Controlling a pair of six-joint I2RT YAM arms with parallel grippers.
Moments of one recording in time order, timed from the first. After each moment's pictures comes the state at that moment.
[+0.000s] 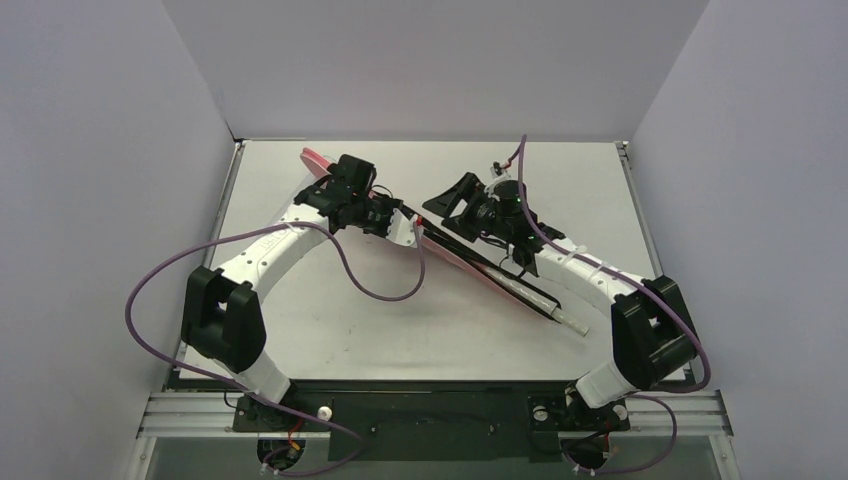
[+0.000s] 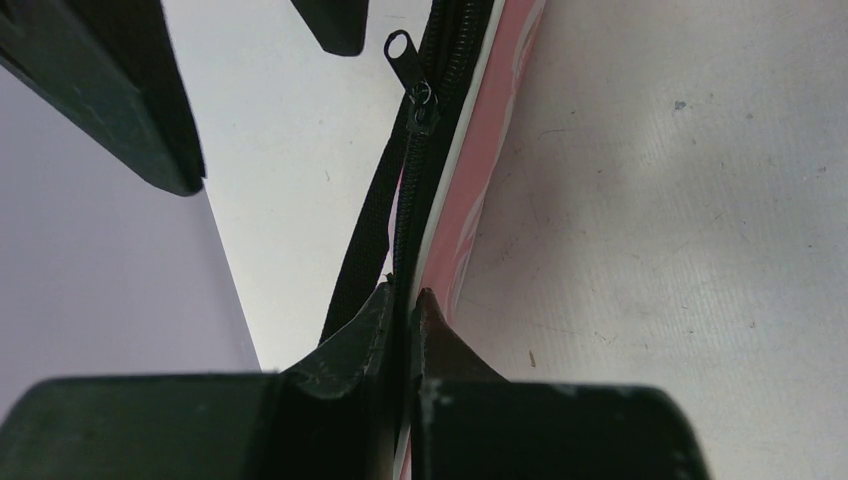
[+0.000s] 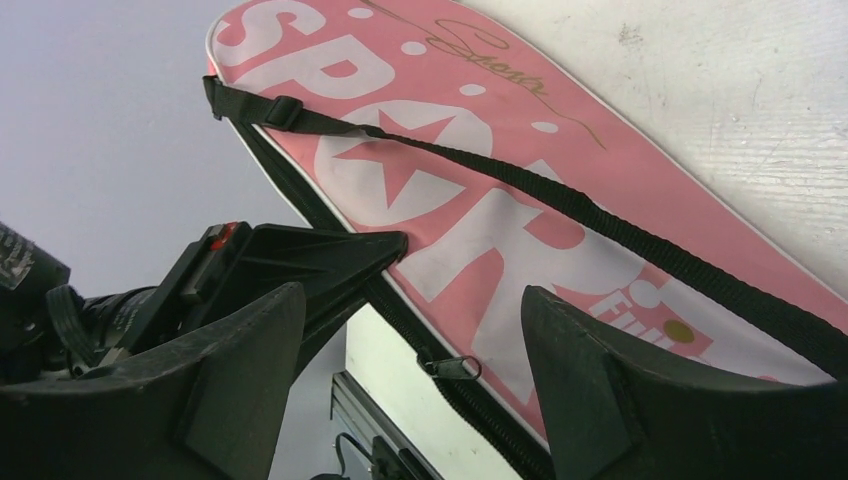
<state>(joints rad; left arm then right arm) -0.47 1.63 1.37 -0.61 0.55 1.43 0.51 1.51 0.94 0.22 -0.25 1.04</state>
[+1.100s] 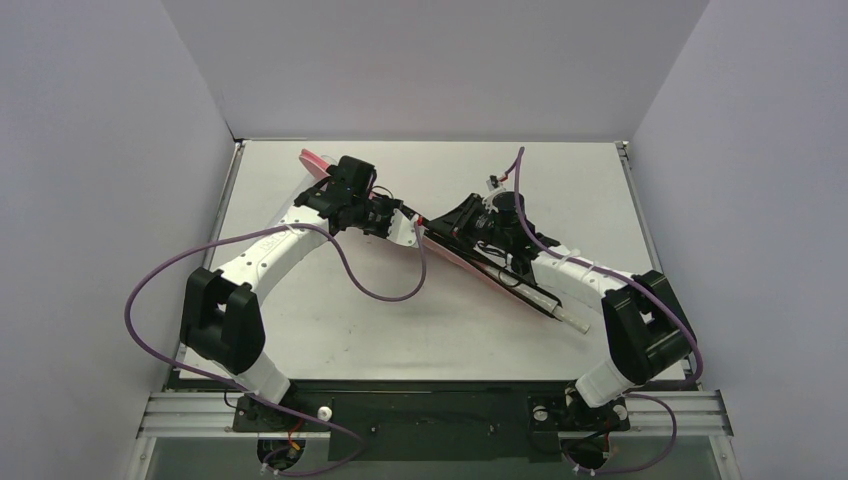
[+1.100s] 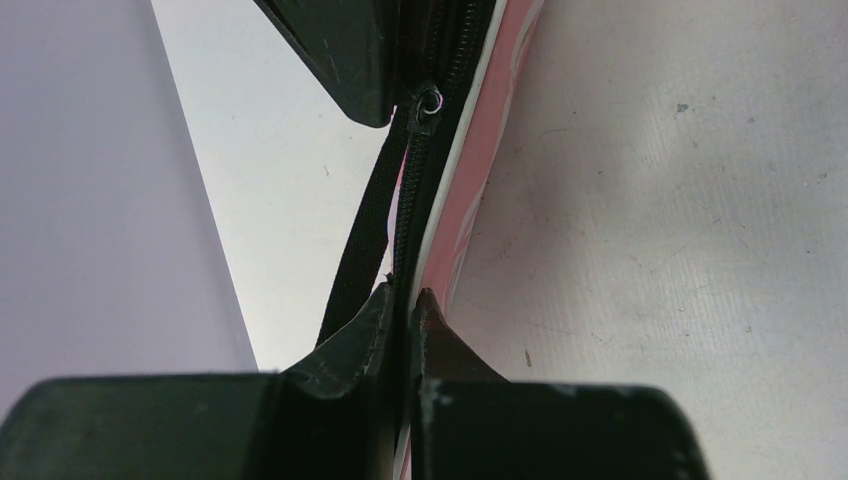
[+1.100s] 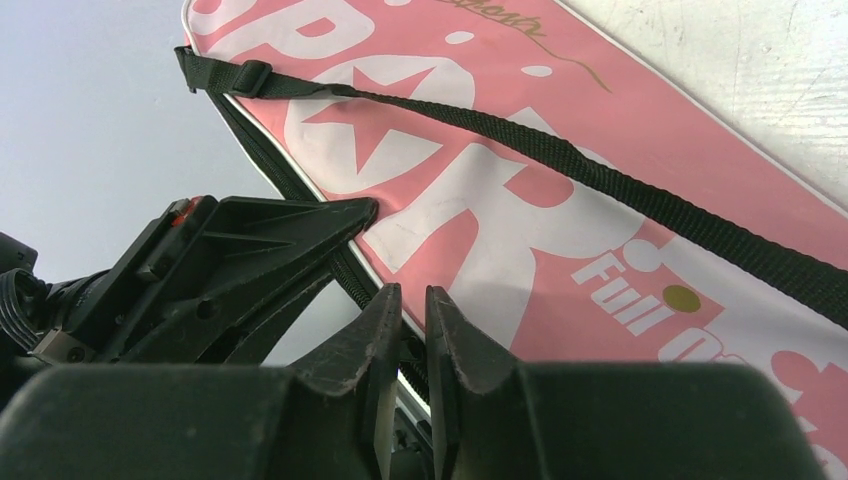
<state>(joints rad) -0.47 1.62 1.35 -0.58 0.53 1.40 0.51 1.55 0.84 0.36 -0.32 1.13</state>
